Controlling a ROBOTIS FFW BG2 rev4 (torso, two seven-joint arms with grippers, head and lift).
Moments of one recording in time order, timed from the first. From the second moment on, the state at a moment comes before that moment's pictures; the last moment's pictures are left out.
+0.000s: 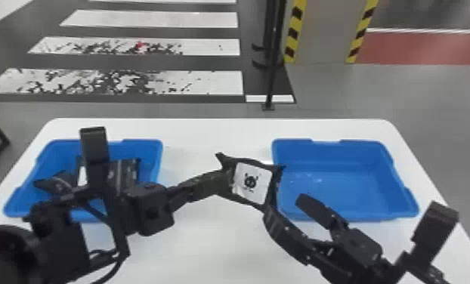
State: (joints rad) left arm 0.21 0.16 0.10 -2.30 0.74 1.11 -0.45; right arm 0.59 -0.09 -0.02 -2.30 -0.50 0.48 0.56
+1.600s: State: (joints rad) left arm 0.36 0.11 0.17 -2.30 0.86 0.93 -0.44; right arm 0.44 -0.12 -0.03 -2.13 -0.56 0.39 0.53
